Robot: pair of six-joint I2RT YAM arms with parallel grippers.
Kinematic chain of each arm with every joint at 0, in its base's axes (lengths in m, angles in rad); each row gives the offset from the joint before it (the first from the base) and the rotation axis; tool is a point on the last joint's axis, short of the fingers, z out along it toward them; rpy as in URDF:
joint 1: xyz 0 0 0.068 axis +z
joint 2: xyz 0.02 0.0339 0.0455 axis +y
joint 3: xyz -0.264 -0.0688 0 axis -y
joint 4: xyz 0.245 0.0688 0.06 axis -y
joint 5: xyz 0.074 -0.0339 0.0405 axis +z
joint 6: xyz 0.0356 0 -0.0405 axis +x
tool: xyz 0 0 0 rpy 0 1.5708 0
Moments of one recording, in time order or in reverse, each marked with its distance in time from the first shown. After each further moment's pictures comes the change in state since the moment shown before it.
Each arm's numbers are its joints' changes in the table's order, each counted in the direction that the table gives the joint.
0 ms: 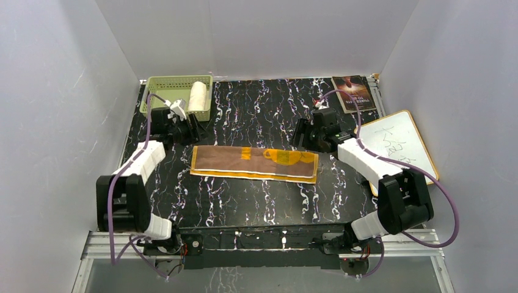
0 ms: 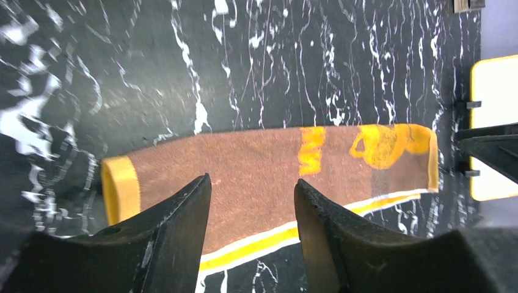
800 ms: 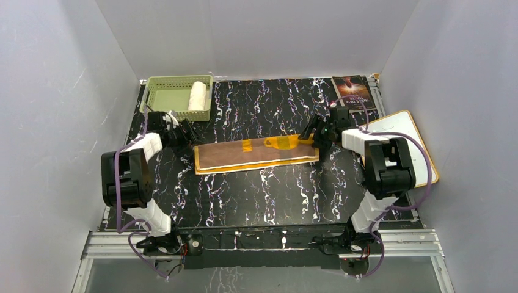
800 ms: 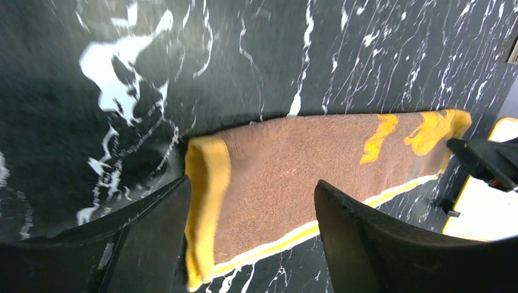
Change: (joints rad) left arm 0.111 0.279 0.026 -0.068 -0.029 -0.139; right arm -0.238 0.299 -0.012 0.219 0.260 0.059
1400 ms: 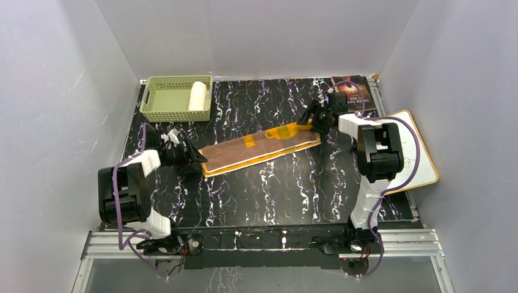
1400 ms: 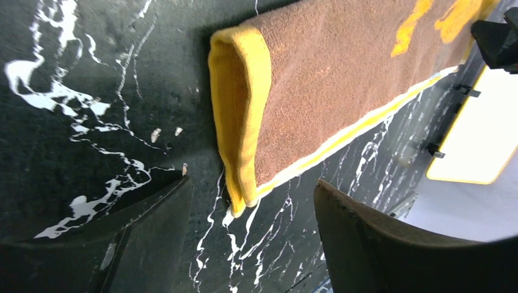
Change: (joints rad) left arm 0.043 -0.140 -0.198 -0.072 -0.123 0.070; right arm -0.023 0.244 0.320 -0.013 0.018 -0.060
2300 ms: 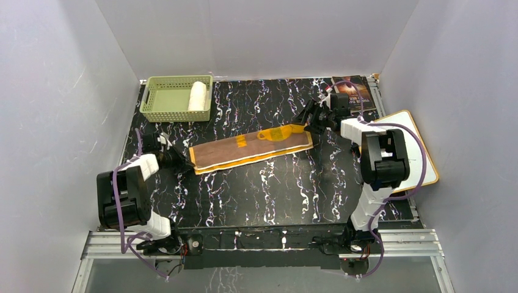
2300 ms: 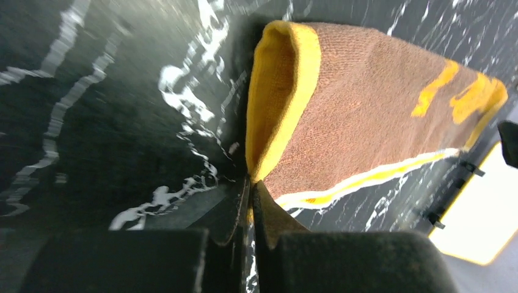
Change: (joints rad) left arm 0.029 -0.042 -0.092 0.117 0.145 -0.168; right arm 0.004 -0.090 -0.099 0.105 0.210 0.048
